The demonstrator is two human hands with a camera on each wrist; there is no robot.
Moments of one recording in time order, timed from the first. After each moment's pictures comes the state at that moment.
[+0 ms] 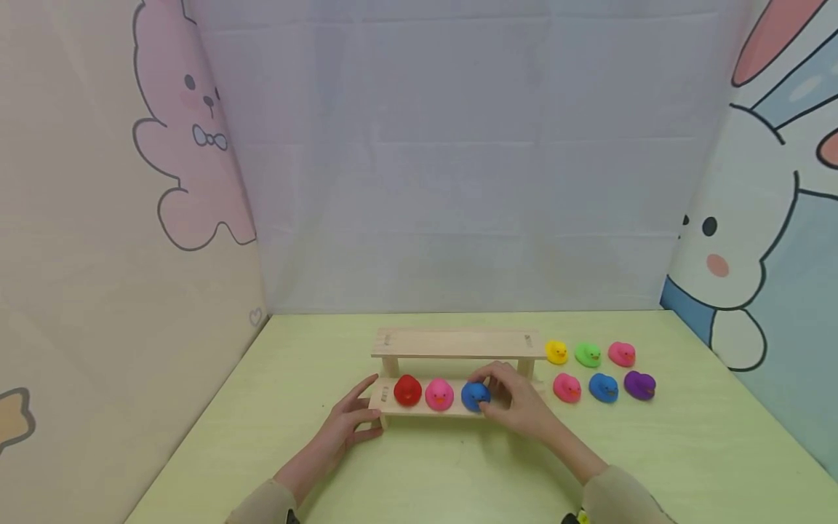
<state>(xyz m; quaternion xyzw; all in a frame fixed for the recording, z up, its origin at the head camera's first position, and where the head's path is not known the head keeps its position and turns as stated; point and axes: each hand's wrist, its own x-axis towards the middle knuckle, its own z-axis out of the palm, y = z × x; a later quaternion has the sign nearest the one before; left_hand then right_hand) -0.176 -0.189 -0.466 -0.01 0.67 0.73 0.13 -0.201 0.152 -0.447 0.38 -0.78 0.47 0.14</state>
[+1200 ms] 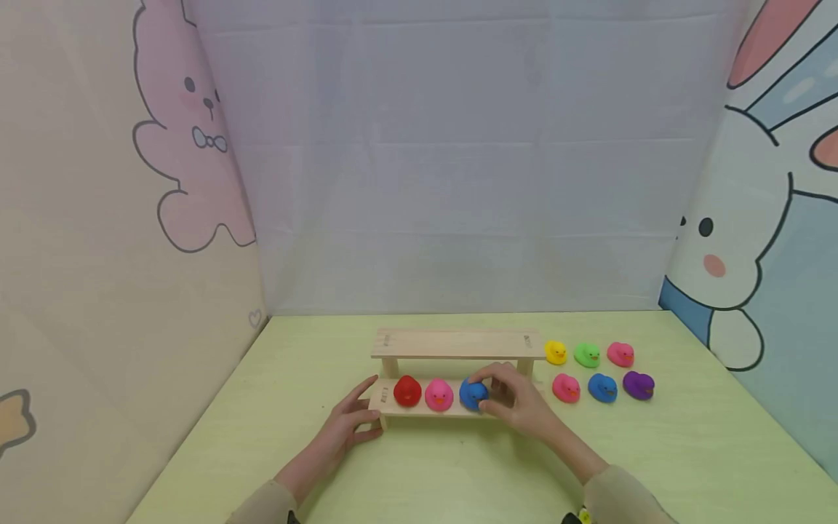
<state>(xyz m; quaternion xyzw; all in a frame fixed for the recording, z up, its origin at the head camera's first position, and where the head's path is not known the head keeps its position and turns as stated) -0.177 -0.189 -0.468 0.00 0.67 0.73 0.13 -0.190 0.150 -0.432 0.39 -0.76 0.49 0.14</state>
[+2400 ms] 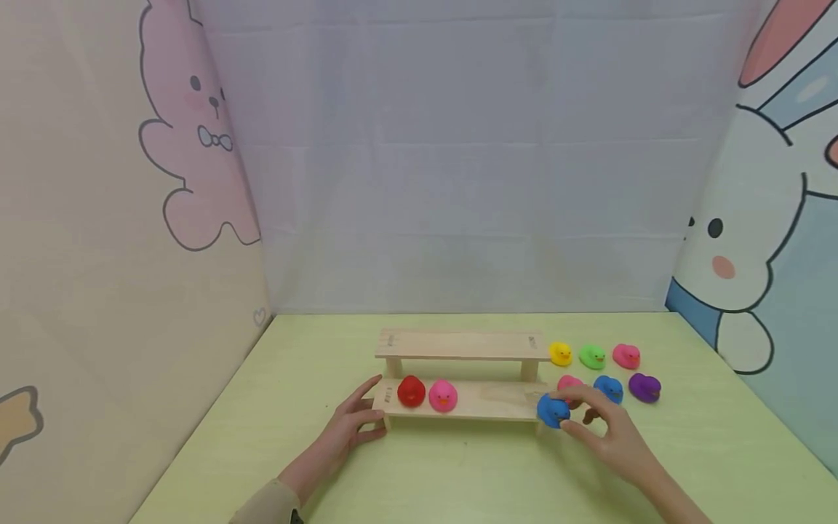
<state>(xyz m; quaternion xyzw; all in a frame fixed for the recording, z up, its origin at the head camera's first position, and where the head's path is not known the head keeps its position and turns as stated) -0.175 -0.189 -0.466 0.01 0.67 0.74 0.13 -0.140 0.243 -0.433 0.24 -0.84 0.46 0.16</state>
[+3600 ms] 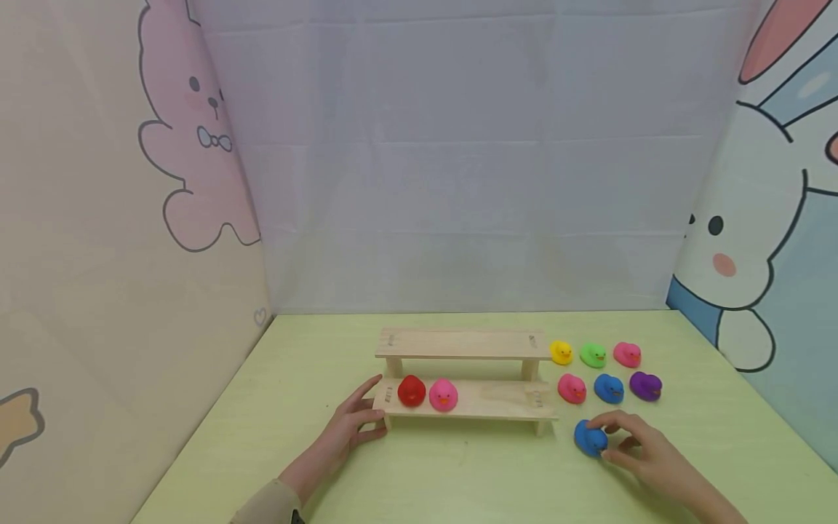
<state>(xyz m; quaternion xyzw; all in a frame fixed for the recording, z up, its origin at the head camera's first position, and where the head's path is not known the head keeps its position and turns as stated) -0.175 -0.190 -0.465 0.01 0.67 0.73 0.13 -0.131 0.303 -0.459 0.24 -0.88 0.41 0.04</state>
